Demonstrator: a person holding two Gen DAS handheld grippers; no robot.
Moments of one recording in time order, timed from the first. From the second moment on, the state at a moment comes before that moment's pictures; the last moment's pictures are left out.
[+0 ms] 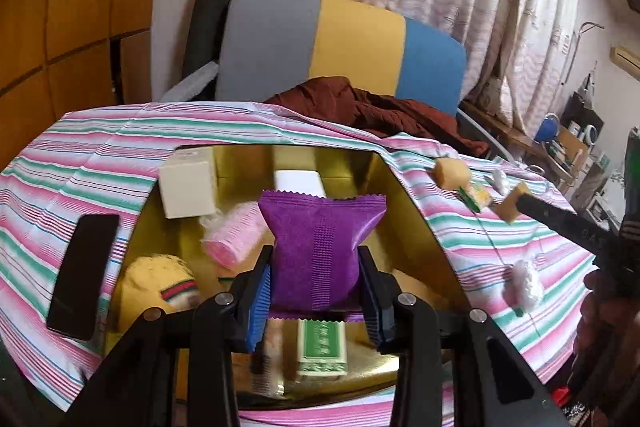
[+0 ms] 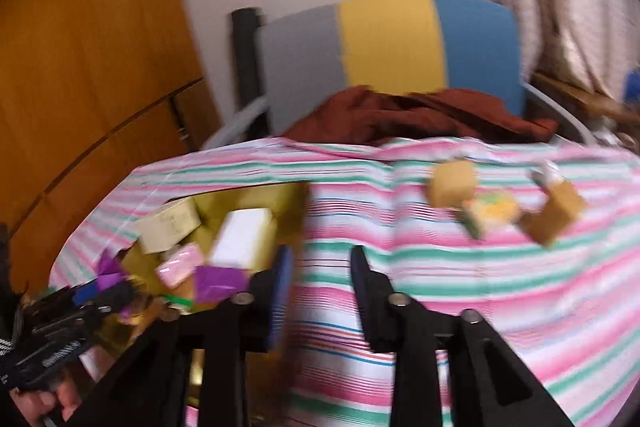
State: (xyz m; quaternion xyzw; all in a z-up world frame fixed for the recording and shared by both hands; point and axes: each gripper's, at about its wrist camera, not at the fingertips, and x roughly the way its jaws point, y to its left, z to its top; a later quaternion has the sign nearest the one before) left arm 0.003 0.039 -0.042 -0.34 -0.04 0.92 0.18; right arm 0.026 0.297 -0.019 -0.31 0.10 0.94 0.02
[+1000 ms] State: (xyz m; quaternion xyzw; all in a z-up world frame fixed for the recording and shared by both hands) left arm -0.042 0.031 -0.046 -0.38 -0.03 0.91 0.16; right arm -0.025 0.250 -0.036 -0.38 0.12 0.91 -0.07
